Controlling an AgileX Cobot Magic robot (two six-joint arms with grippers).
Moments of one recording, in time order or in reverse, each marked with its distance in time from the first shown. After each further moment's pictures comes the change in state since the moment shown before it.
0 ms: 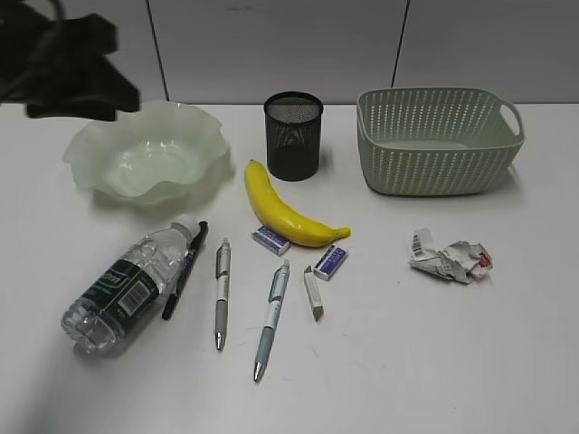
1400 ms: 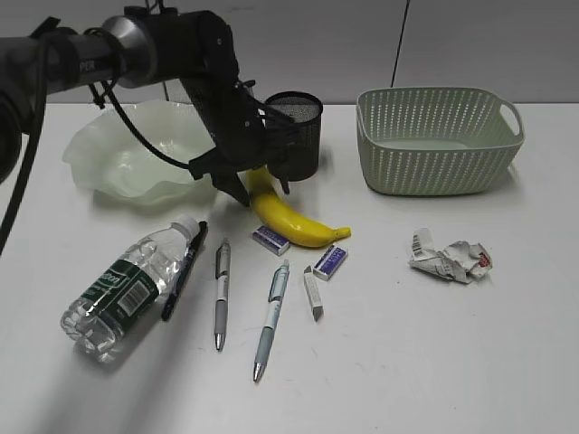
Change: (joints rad) left arm -0.240 1.066 -1.050 0.297 0.444 -0.624; right arm 0.000 0.000 0.000 -0.006 0.000 0.000
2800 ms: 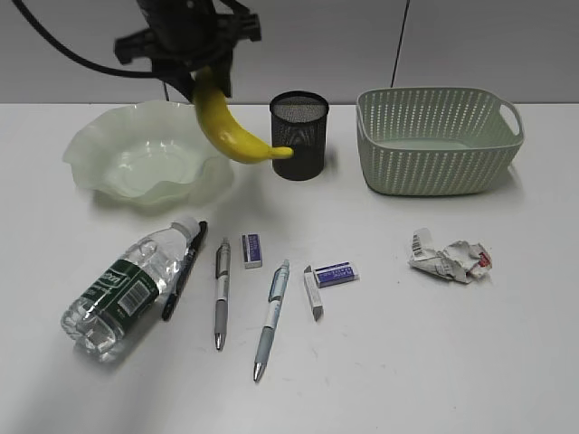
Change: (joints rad) left arm 0.013 -0.290 -0.008 0.254 0.139 -0.027; right arm 0.000 0.000 0.000 -0.005 0.000 0.000
